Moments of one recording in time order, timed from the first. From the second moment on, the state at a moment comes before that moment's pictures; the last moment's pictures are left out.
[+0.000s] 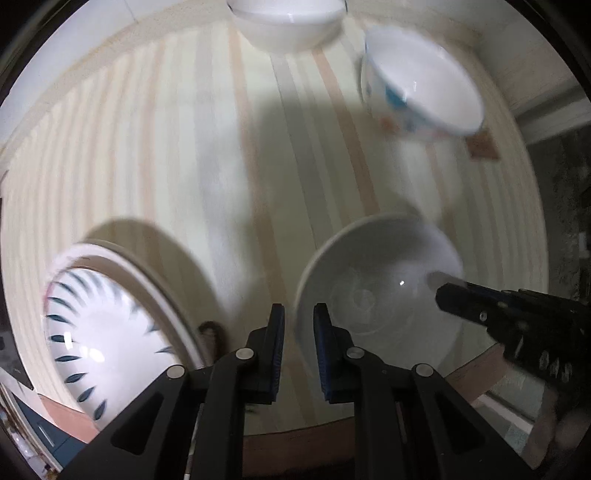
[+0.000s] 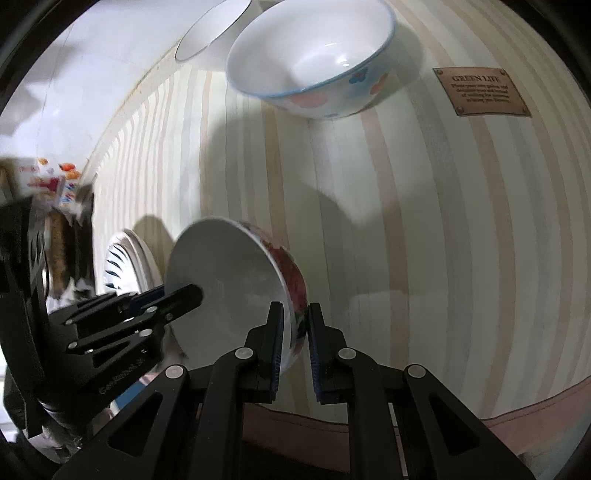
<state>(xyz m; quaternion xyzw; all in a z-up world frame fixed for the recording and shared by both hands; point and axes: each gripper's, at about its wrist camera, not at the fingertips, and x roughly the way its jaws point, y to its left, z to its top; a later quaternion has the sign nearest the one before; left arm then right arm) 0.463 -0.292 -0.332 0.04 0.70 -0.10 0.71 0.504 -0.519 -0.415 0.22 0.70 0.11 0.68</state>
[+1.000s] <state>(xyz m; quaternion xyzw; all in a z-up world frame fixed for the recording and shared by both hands) 0.610 -0.374 -0.350 0.03 0.69 -0.14 0.71 0.645 -0.593 -0.422 0.26 0.64 0.04 0.73</state>
